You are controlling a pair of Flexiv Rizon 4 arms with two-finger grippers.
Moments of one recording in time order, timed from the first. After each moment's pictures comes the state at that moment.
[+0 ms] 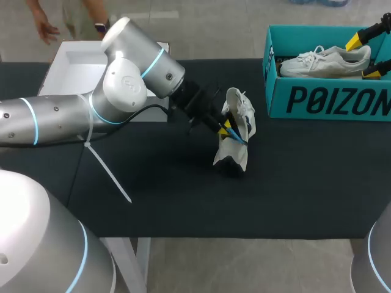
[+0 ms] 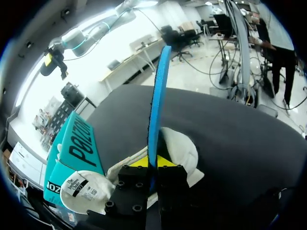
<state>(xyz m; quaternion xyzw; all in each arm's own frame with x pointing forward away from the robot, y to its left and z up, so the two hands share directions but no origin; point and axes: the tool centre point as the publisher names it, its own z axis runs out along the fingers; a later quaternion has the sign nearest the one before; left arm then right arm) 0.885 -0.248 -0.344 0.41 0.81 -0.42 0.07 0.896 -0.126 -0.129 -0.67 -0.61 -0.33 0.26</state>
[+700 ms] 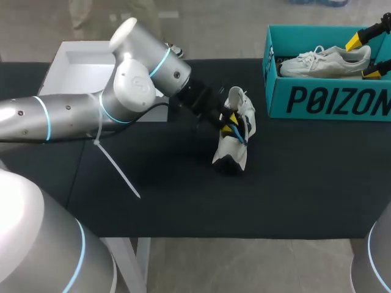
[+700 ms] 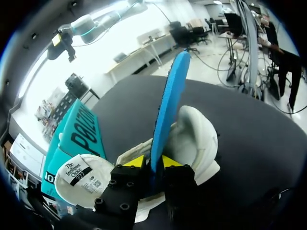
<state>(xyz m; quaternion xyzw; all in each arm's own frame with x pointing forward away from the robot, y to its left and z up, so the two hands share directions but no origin) 0.915 -0.263 -0.356 0.39 0.82 -0.41 0.08 0.896 -0.126 -0.129 -0.67 -0.61 -0.33 0.26</state>
